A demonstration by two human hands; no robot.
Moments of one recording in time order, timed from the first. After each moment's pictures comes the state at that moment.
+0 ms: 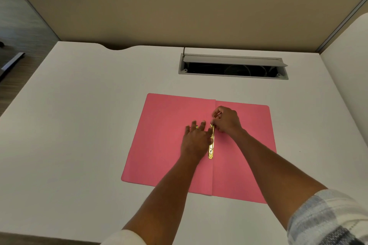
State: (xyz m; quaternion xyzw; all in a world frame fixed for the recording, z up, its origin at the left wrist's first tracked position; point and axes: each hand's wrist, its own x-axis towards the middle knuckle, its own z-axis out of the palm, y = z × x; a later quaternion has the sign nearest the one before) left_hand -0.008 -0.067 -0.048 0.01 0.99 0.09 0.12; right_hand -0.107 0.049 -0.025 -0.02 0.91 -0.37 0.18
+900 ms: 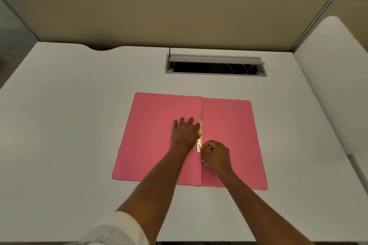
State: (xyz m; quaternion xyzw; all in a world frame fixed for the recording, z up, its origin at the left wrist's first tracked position) left_hand -0.011 -0.068 -0.037 0.03 0.99 0.07 0.14; right_hand 0.039 0.068 -0.015 0.10 0.88 -0.43 0.18
